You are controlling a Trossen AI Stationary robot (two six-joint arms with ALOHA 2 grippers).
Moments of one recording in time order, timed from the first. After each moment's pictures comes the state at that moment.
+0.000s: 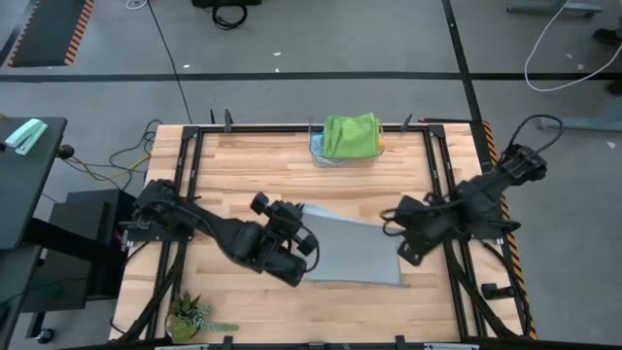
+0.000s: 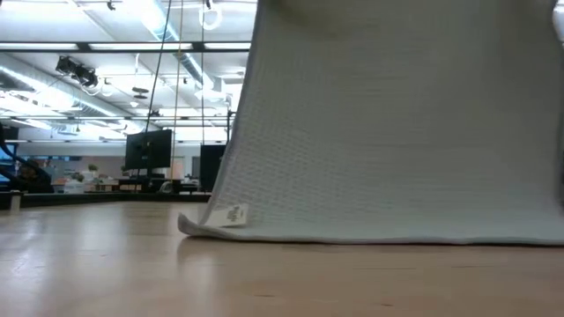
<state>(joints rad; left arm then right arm) -0.46 1.88 1.89 -1.28 -1.11 -1.08 0.62 1.37 1.57 -1.56 0.16 1.19</state>
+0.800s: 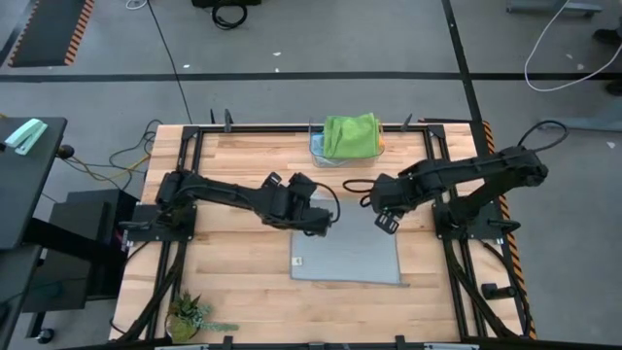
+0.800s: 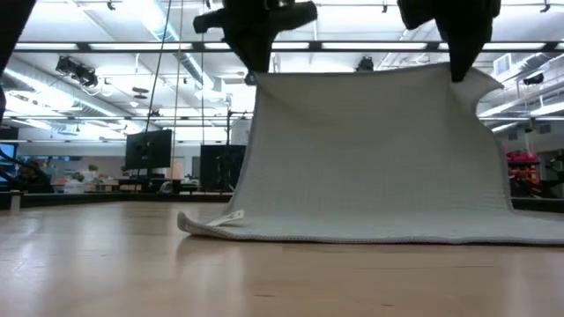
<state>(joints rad) -0.19 1.98 1.89 -1.34 -0.76 -1.00 0.18 1.37 1.31 -1.42 0.16 0.79</state>
